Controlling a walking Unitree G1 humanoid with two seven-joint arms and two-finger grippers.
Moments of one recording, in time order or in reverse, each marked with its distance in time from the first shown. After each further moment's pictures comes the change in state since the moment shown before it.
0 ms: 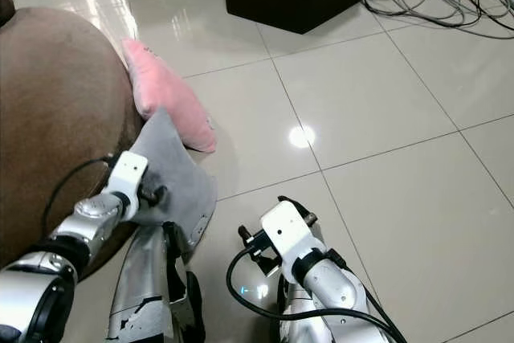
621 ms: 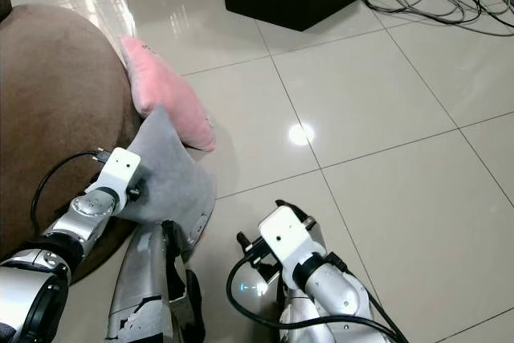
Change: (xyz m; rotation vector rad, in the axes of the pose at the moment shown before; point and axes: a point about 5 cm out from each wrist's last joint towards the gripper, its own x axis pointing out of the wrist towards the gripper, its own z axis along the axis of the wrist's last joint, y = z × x) left arm -0.002 0.015 -0.001 0.139 0.011 0.167; right arm -0.005 0.005 -0.005 -0.026 0.011 0.045
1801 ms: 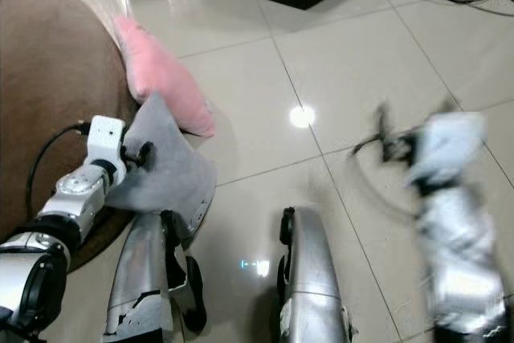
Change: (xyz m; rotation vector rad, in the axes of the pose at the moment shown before) left arm 0.001 0.020 0.042 -0.274 -0.229 -0.045; right arm -0.054 -0.177 0.053 0.000 -0.388 -0.716
